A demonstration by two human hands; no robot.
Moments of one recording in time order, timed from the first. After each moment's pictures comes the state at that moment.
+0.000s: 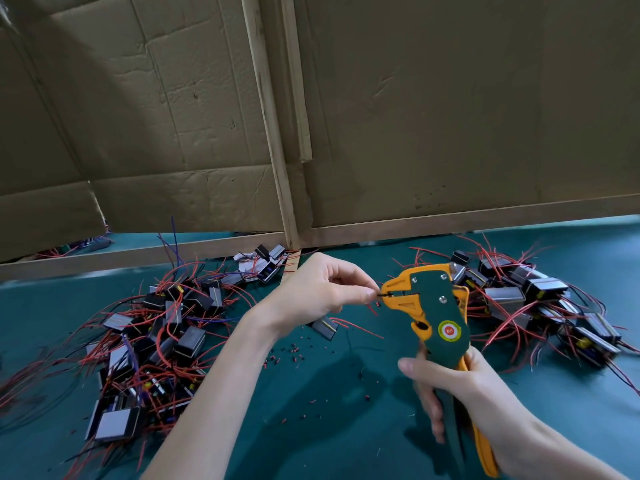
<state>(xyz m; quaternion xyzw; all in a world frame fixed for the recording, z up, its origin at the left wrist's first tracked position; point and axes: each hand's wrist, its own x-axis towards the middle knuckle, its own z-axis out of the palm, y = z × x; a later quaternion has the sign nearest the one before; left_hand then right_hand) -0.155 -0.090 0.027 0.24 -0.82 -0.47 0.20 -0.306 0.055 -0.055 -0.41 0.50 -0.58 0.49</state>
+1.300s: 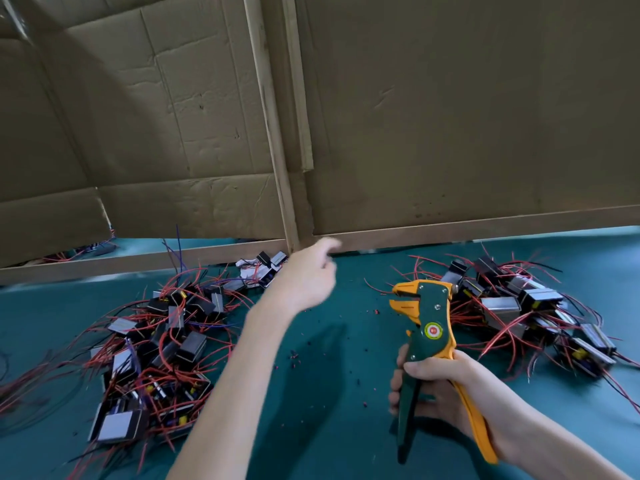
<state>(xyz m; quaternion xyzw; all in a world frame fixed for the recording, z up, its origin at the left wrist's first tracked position) -0.174 -0.123 0.026 0.43 -0.85 -0.21 0.20 -0.329 0.034 -0.075 -0.32 0.42 -0.56 0.64</state>
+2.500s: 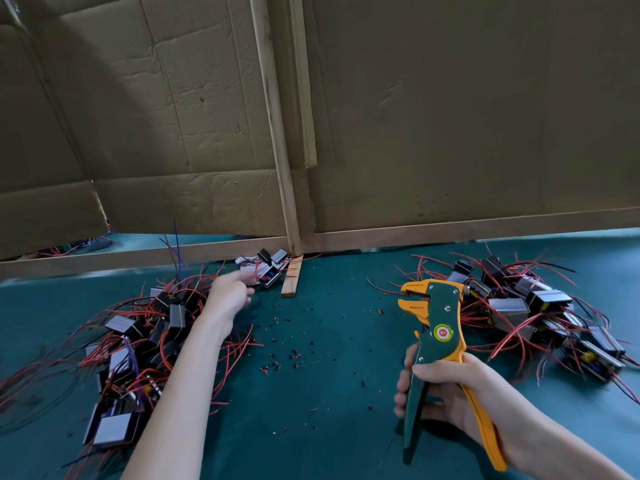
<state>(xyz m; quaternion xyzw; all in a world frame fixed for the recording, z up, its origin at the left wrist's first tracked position) -0.091 -0.212 -0.039 0.57 -0.58 -0.44 0.39 -0.324 0.034 -0.070 -0.31 0.42 -0.57 0.63</state>
